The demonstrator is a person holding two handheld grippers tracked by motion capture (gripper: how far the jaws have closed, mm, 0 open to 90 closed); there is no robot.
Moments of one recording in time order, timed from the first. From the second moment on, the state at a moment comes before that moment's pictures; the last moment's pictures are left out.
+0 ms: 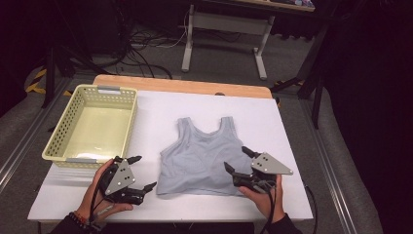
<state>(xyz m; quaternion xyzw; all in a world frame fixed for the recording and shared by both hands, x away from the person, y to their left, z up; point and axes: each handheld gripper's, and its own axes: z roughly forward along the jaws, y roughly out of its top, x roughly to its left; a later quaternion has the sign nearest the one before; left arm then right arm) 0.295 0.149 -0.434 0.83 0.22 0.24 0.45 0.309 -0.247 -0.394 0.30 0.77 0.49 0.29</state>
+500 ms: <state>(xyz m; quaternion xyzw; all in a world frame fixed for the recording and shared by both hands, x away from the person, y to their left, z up) 0.291 0.161 -0.433 0.82 0.26 0.26 0.44 0.285 -0.109 -0.444 0.17 0.86 0.44 0.19</state>
